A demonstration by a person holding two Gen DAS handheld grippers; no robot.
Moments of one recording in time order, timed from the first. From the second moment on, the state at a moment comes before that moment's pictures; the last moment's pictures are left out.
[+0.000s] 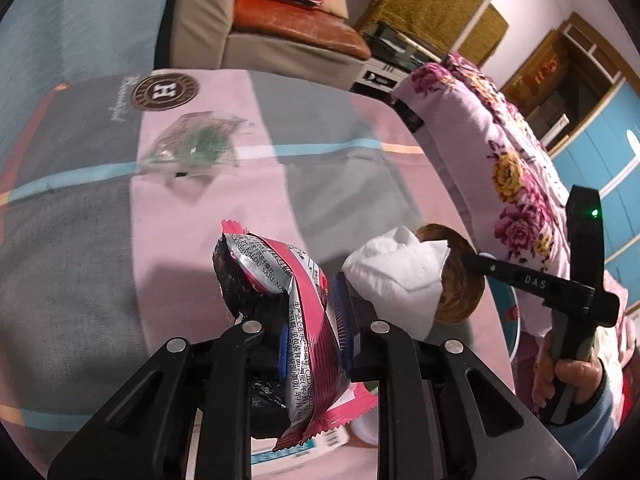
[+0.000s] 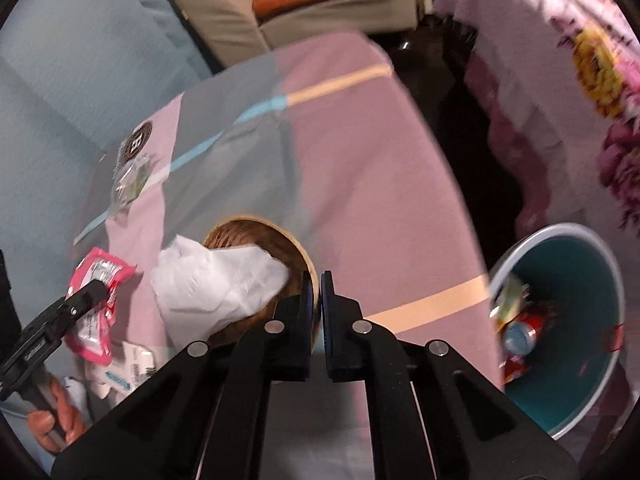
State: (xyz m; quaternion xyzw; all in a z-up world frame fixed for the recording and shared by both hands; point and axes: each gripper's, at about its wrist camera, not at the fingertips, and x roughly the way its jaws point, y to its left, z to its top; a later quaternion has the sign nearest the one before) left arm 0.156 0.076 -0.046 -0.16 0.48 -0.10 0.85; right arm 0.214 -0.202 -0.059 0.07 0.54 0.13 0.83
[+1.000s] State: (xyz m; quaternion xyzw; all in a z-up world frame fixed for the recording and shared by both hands) left arm 0.192 -0.014 -0.061 -0.08 0.52 -0.13 0.84; right arm 0.192 -0.316 -0.015 0.12 0.47 0.08 0.87
